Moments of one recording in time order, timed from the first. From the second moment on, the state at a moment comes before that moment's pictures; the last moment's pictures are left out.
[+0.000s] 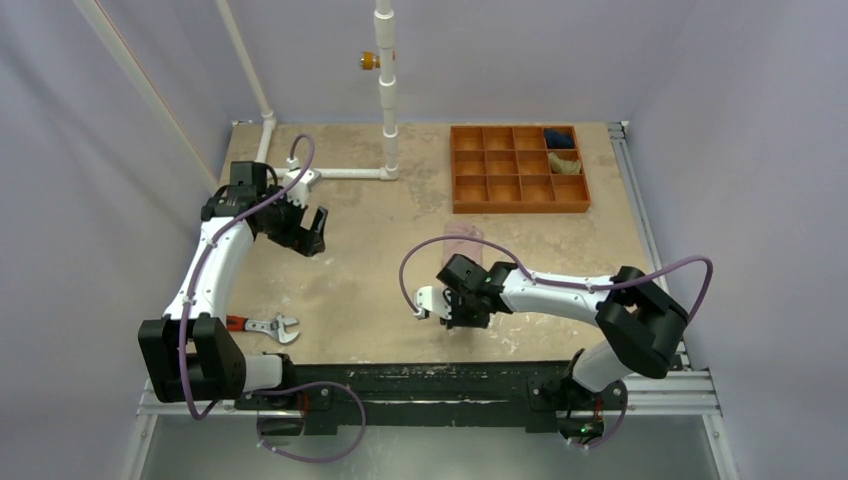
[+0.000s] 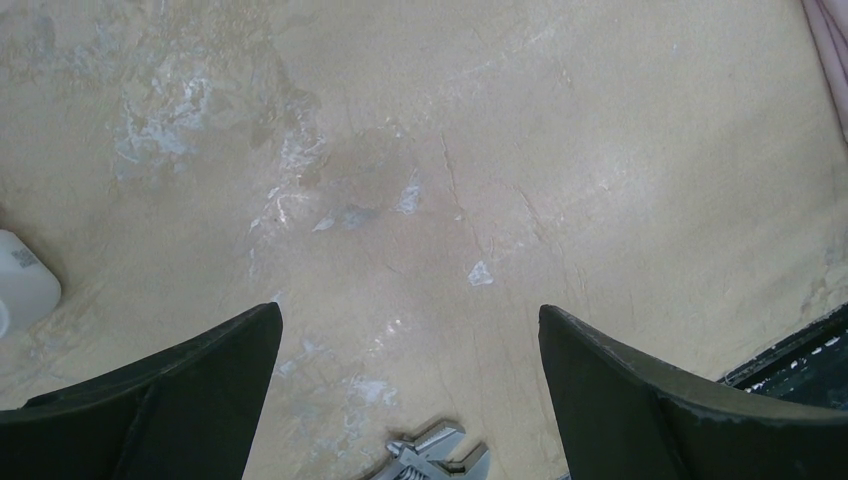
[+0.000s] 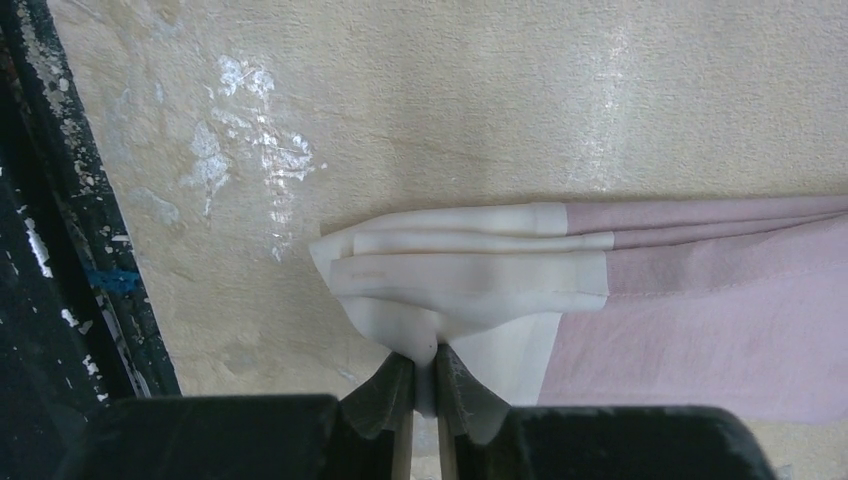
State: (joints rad) left arm 0.06 1.31 1.10 -0.83 0.39 0.42; right arm 0.96 1.52 0.81 -0.57 -0.09 -0.60
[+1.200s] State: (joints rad) left arm -0.80 1.20 0.76 -0.40 0.48 0.52; right arm 0.55 2.02 1.36 -1.14 -0.74 -0.83
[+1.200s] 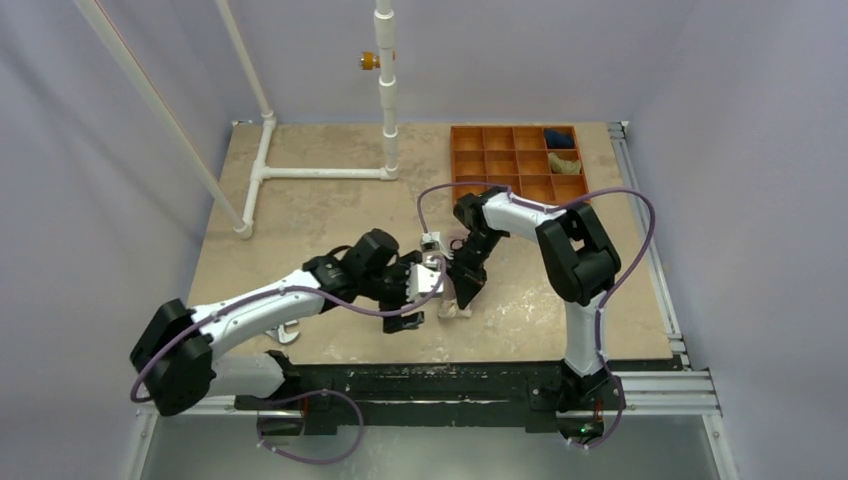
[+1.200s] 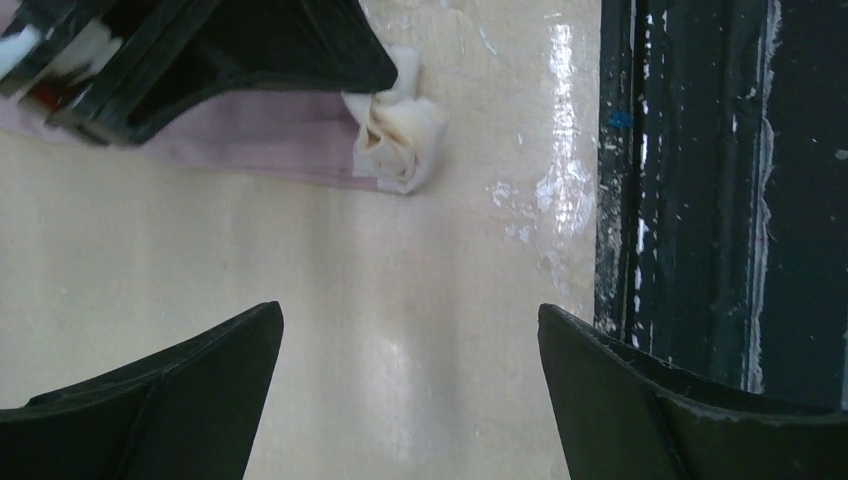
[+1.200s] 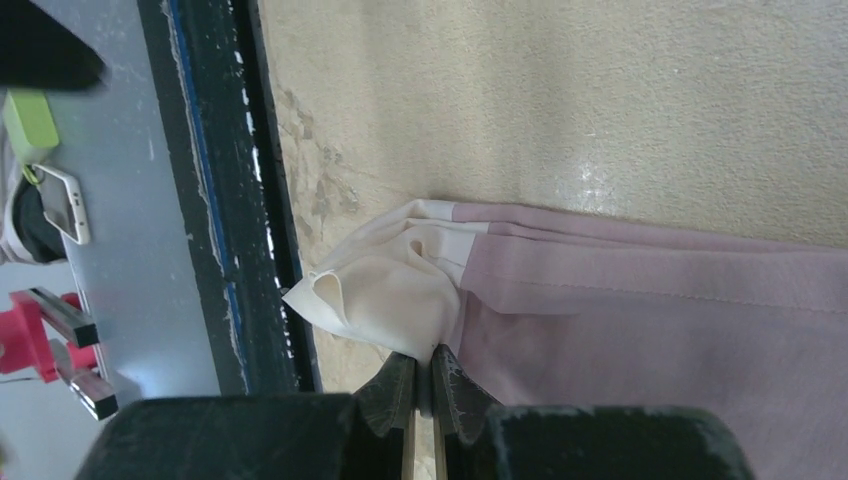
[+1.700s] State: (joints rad) left arm -0.97 1.54 0.83 -0.06 0.34 0.36; right arm 0.53 2.05 1.37 -1.17 -0.77 -0.83
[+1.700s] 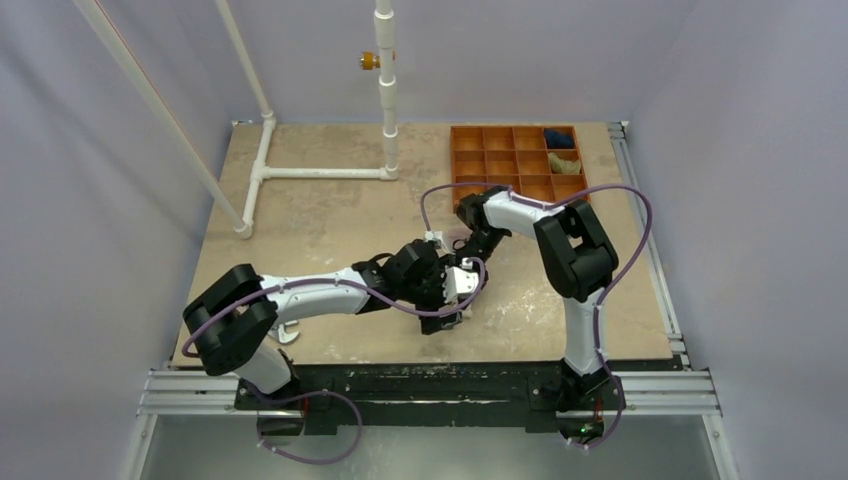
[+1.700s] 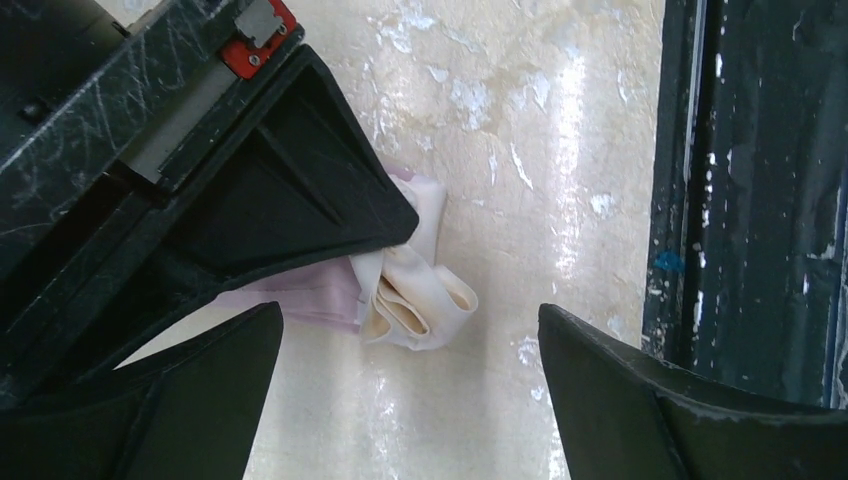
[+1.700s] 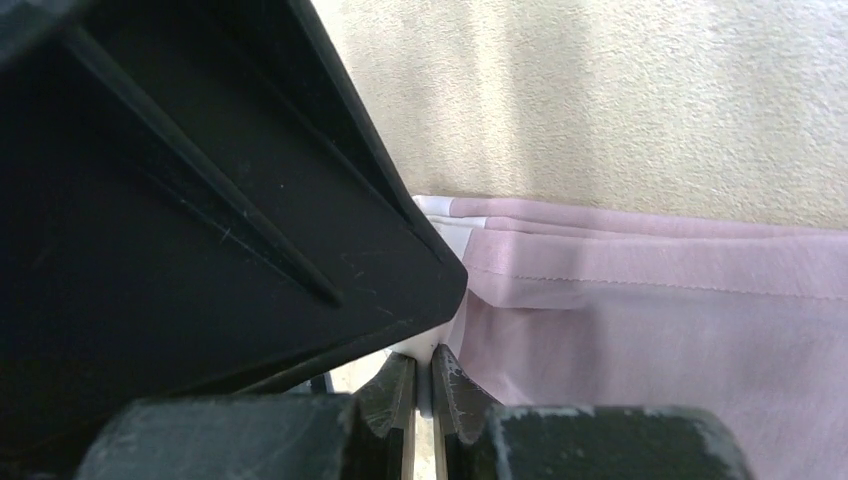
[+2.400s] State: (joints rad) left arm -0.99 1.64 0.84 0.07 0.34 0.29; right arm 0.52 2.06 1.38 -1.18 -0.79 -0.83
